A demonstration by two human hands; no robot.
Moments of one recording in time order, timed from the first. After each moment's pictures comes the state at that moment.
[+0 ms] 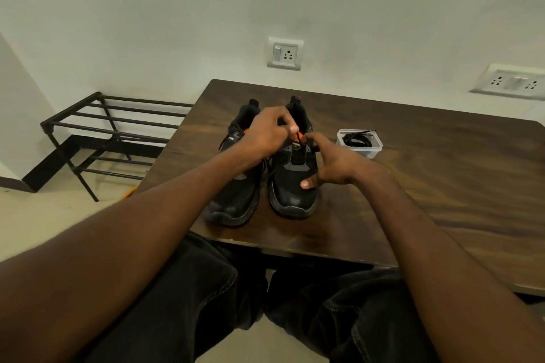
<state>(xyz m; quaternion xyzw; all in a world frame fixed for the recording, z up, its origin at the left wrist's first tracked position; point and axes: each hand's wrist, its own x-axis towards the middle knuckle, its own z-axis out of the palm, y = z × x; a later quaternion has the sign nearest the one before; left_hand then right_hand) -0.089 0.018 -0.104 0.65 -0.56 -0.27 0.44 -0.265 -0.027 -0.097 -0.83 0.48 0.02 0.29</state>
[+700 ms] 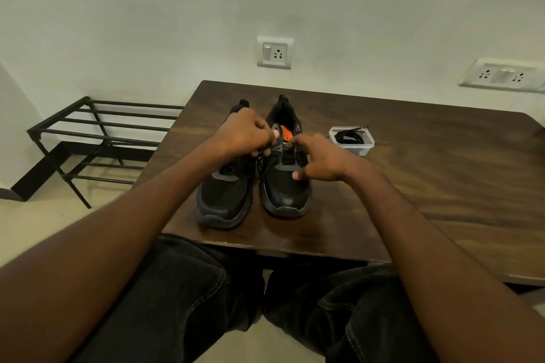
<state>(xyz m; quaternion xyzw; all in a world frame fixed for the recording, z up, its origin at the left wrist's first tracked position) -0.068 0.042 -0.080 0.72 -0.56 -0.28 0.30 -0.257 -0.031 -0.100 -0.86 0.44 0.00 0.25</state>
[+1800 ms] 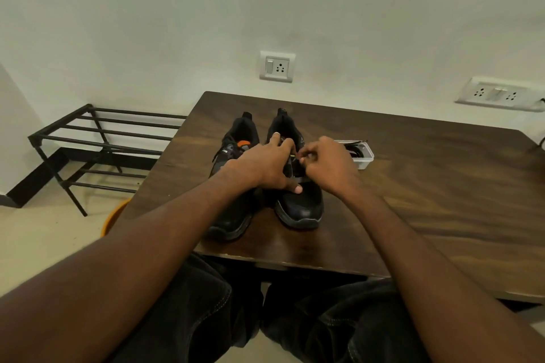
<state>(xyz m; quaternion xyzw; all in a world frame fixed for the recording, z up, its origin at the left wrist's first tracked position) -0.096 0.020 -0.105 0.70 -0.70 -0.13 0.03 -0.253 -0.024 -0.103 -0.84 0.50 -0.16 0.16</state>
